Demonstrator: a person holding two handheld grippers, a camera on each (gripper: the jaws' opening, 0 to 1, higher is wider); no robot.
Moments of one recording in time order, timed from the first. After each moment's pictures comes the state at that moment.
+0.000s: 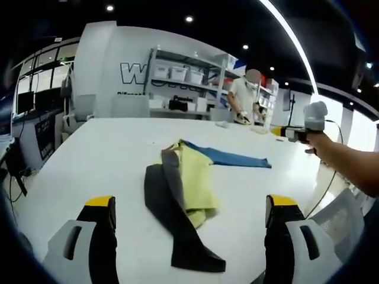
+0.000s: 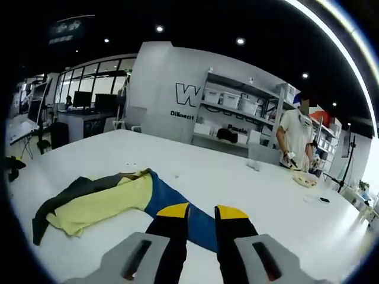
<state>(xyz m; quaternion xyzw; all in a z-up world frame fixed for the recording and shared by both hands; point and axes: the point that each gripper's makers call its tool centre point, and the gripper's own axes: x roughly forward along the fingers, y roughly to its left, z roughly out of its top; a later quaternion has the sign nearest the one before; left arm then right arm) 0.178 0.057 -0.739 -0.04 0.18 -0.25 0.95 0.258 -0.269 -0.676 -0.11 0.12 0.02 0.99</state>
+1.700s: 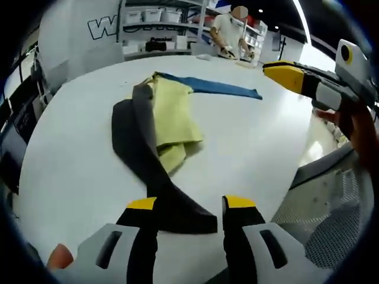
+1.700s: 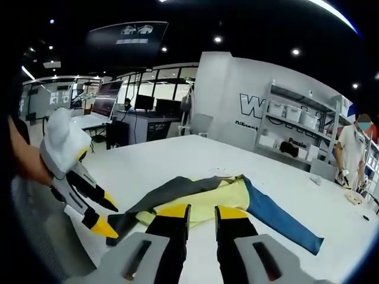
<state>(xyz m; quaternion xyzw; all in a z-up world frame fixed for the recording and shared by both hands) 0.149 0.025 -0.832 0.07 0.39 -0.30 0.87 0.177 -0.101 -0.710 -0.12 0.12 0.21 0.96</state>
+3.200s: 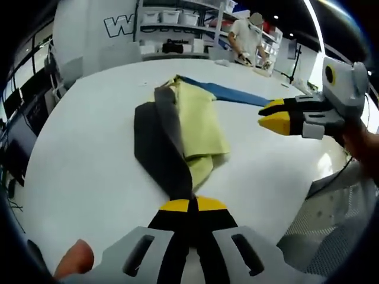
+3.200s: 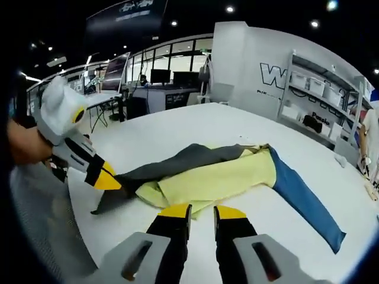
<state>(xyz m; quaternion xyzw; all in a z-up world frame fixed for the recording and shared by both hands) 0.177 0.050 -0.822 0.04 0.38 -0.26 0.89 0.216 -0.087 -0.799 -0.14 0.27 0.28 0.91</state>
